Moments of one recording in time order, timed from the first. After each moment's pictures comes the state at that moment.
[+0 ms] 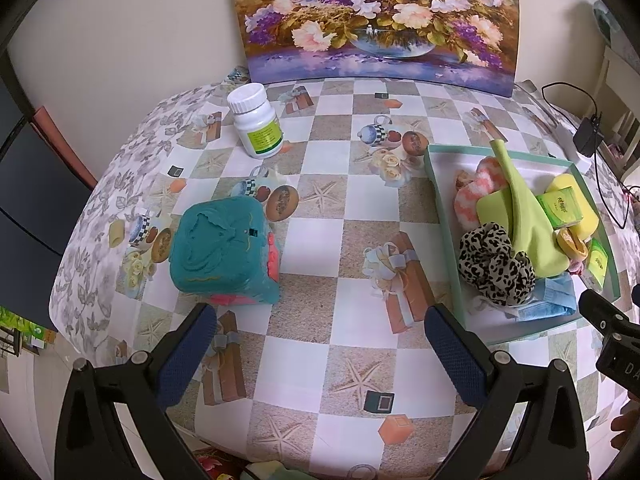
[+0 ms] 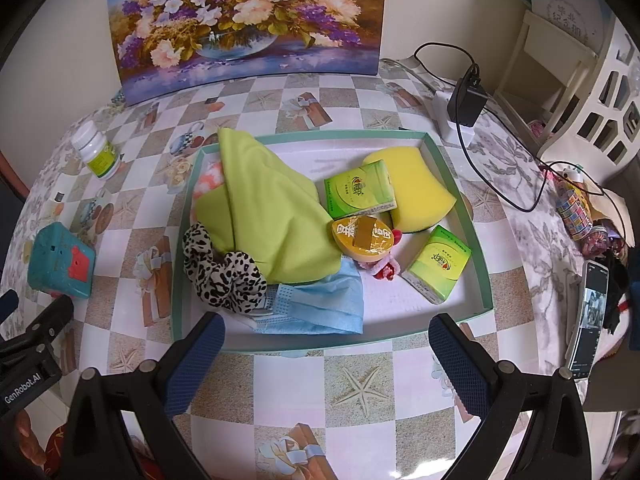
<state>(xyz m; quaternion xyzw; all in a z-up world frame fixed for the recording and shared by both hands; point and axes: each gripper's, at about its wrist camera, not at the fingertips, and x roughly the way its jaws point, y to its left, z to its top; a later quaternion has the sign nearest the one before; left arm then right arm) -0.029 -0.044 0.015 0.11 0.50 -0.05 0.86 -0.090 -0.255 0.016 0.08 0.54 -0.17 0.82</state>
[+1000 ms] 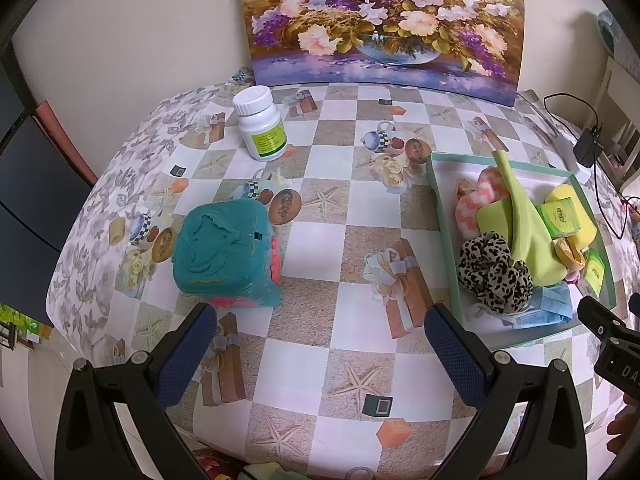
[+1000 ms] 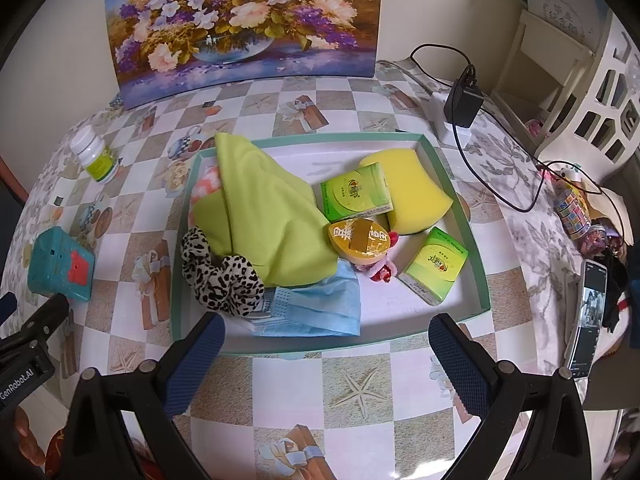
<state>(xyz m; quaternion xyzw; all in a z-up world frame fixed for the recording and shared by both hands) -0.027 -0.041 0.019 0.10 0.50 -0.04 0.86 -0.090 -0.257 0.018 0.08 0.53 -0.17 0.82</state>
